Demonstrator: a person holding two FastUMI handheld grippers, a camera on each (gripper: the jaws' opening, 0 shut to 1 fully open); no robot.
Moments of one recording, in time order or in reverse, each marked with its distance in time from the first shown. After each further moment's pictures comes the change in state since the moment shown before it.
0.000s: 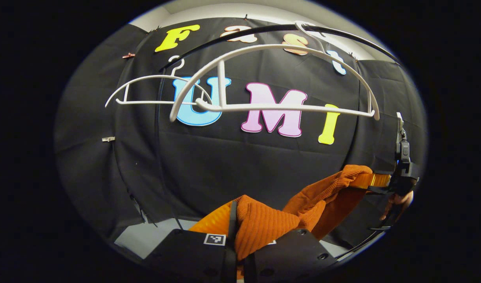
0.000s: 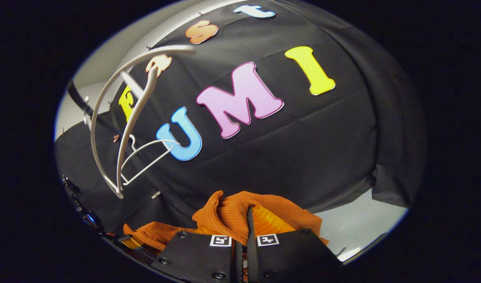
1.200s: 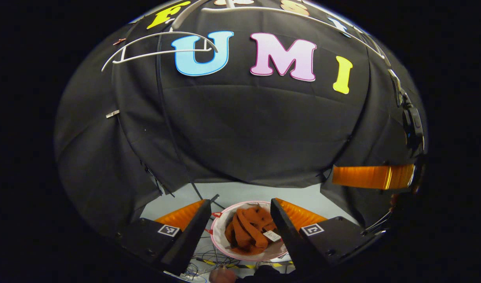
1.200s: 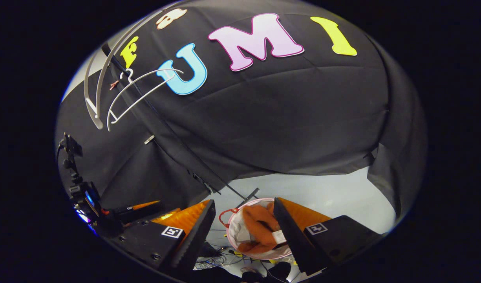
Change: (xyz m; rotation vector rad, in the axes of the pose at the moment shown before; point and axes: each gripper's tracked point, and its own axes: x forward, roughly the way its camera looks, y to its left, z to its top) left arm 0.004 0.036 -0.105 0.055 0.321 0.094; right arm 0.006 0.013 -0.135 -0.097 0.358 -0.046
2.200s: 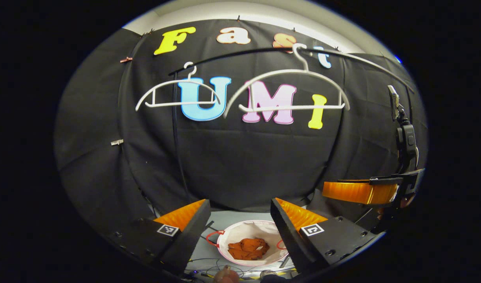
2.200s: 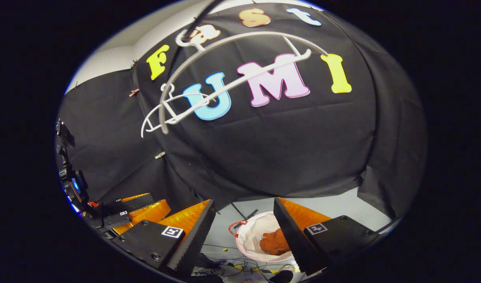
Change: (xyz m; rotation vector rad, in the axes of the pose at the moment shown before) left arm -0.171 0.050 0.050 0.041 -0.318 -0.168; right arm -0.146 0.126 -0.004 -0.104 -0.302 -0.032
